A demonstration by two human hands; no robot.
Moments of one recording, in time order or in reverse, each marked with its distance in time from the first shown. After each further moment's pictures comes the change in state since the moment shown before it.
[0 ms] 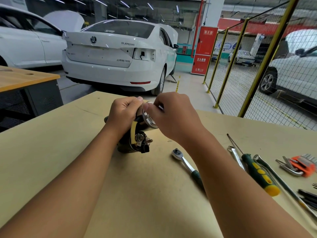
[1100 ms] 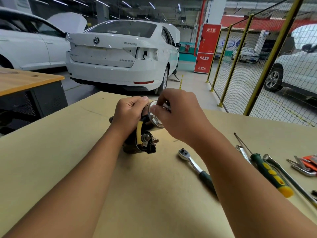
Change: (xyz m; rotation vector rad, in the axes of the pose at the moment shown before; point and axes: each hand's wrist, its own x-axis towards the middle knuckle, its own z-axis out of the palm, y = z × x) left_hand 0.000 0.000 0.000 -0.015 -0.001 -0.024; right_hand 0.001 0.000 -0.001 0.071 -0.006 -0.024
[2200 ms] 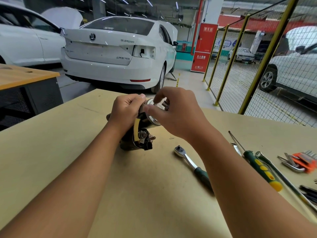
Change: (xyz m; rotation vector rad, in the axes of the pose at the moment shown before) left_hand 0.002 -0.004 -0.001 -0.015 -0.009 -0.008; right_hand -0.002 0.006 -0.002 0.001 0.020 -0.025
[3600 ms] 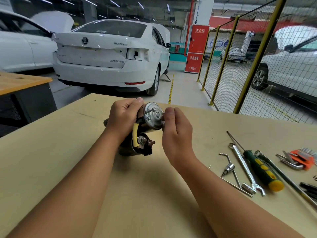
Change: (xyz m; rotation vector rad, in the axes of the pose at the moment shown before) left_hand -0.002 0.005 0.001 0.047 0.034 0.007; right_hand -0.030 0.022 0.070 0.594 0.408 0.291
